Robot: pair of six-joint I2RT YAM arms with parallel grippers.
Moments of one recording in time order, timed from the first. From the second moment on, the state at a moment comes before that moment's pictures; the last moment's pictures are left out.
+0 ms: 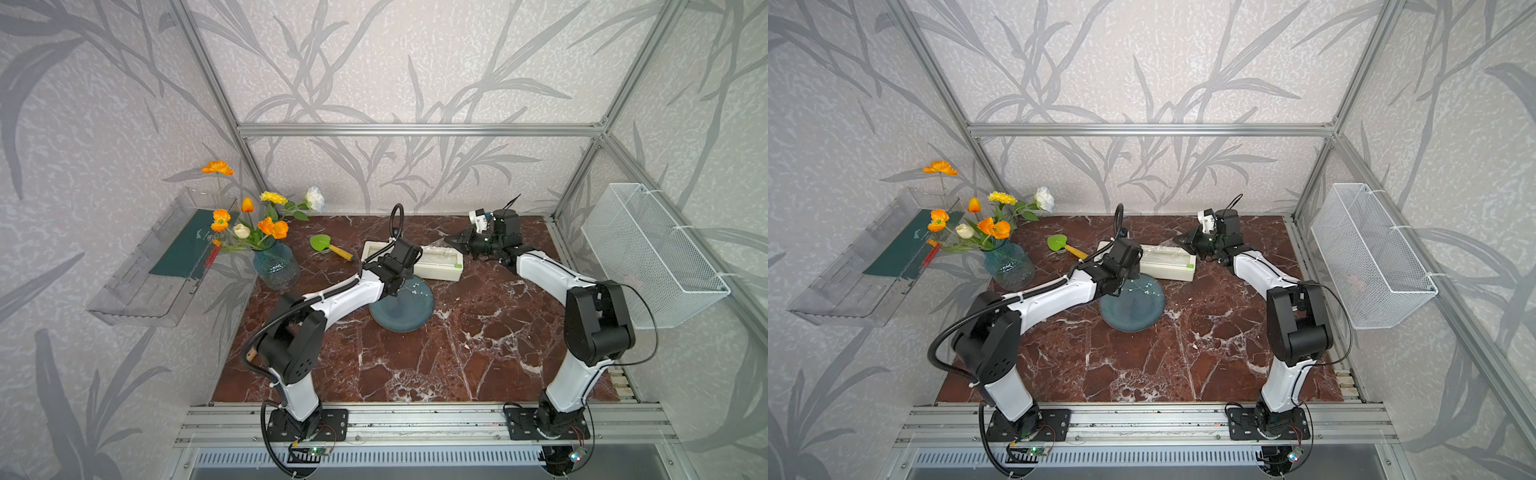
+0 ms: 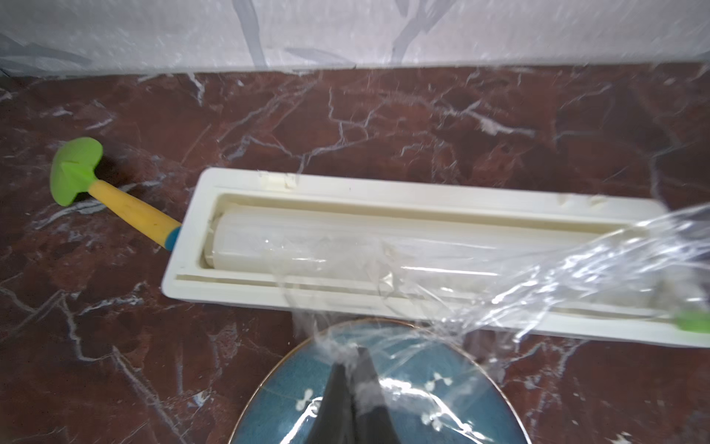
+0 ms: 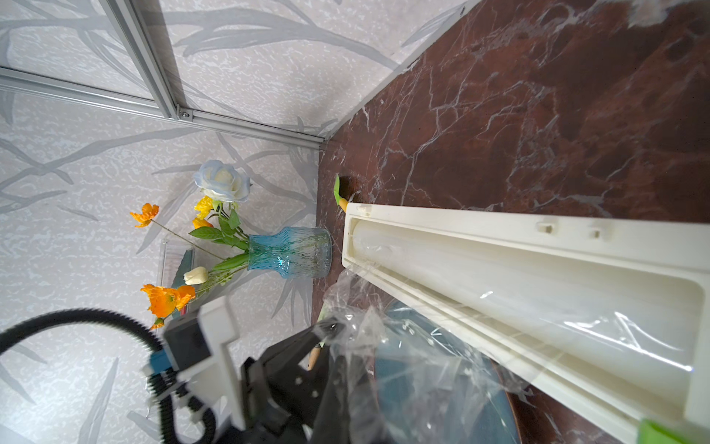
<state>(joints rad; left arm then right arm) -0.65 1.69 1.25 -0.27 -0.47 -0.43 0.23 1.80 1.27 0.05 -0.76 0.95</state>
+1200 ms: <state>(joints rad) -0.43 1.56 1.55 -0.46 -0.23 -0.24 0.26 1.75 1.71 -0.36 -0.72 0.82</state>
